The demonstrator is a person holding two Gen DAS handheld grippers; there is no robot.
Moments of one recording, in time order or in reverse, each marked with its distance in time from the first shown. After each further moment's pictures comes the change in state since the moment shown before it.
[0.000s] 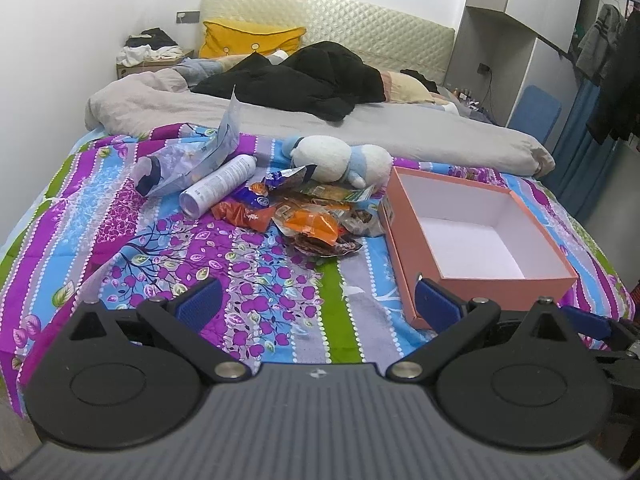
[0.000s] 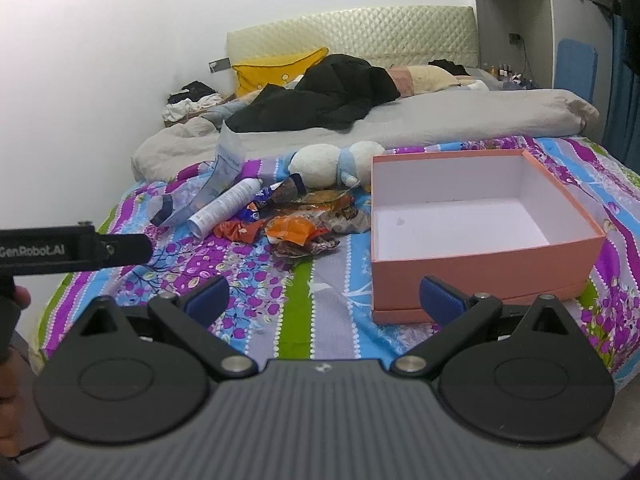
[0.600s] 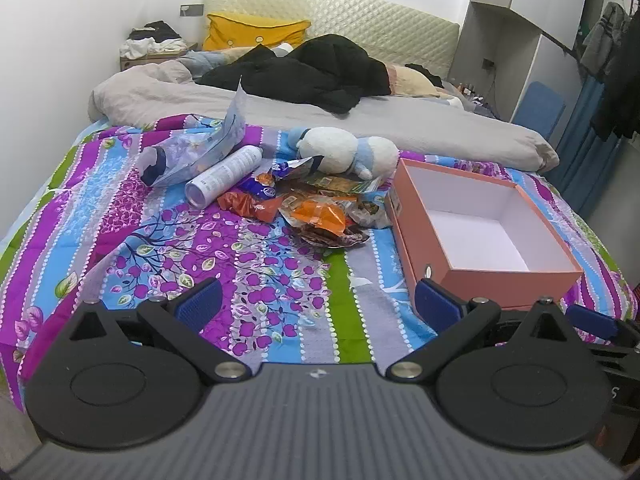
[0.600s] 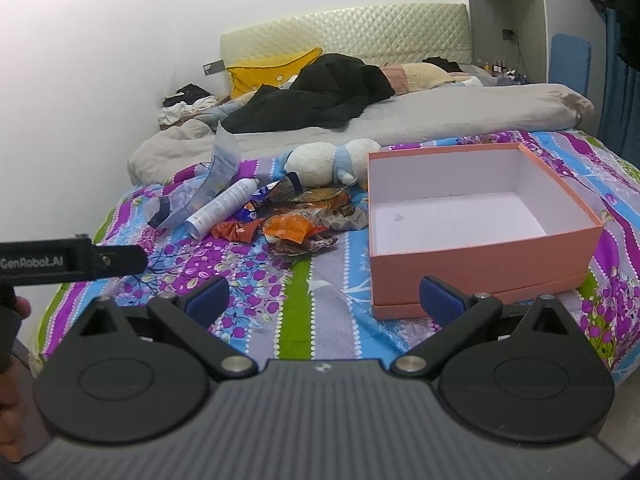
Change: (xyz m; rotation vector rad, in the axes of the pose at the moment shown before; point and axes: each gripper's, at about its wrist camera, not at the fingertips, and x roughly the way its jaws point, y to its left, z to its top) left arm 0.005 0.009 -0.006 -0.008 0.021 0.008; right arm -0.001 0.001 -0.005 0.021 0.000 -0.018
